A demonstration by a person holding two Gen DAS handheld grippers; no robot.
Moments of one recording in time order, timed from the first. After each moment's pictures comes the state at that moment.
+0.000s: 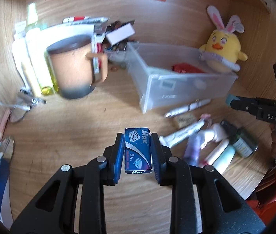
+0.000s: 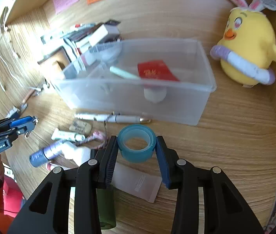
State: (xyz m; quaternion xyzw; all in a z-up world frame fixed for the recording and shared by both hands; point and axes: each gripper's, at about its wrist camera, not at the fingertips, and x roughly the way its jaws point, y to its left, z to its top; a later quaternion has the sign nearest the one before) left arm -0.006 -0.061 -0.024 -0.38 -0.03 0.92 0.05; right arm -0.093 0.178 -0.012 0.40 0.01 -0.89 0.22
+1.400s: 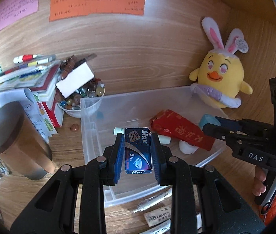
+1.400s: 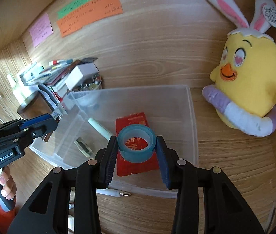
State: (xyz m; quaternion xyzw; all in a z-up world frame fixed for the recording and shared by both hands) left arm -0.148 -0.008 0.007 -0.36 -0.02 0.93 0.09; right arm -0.181 0.174 0.010 0.37 -0.02 -0.91 0.19
